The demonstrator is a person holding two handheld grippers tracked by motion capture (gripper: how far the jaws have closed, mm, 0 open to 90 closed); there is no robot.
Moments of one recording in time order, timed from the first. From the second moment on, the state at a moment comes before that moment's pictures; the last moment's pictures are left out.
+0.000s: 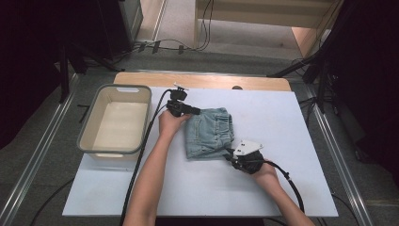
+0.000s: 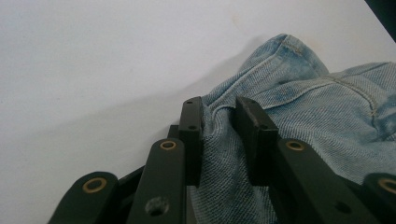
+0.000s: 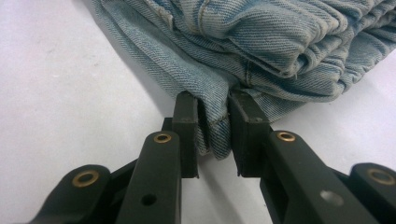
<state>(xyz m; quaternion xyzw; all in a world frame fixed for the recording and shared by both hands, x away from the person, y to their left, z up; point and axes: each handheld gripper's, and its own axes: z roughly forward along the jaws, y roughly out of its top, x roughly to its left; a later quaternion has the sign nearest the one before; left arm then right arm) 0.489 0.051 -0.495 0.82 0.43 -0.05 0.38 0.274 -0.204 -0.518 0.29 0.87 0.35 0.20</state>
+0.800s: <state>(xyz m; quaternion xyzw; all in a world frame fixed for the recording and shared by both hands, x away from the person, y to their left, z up) 0.480 0.052 -0.486 0.82 0.41 -0.02 0.41 0.280 -0.220 -0.516 0.37 0.82 0.43 0.12</state>
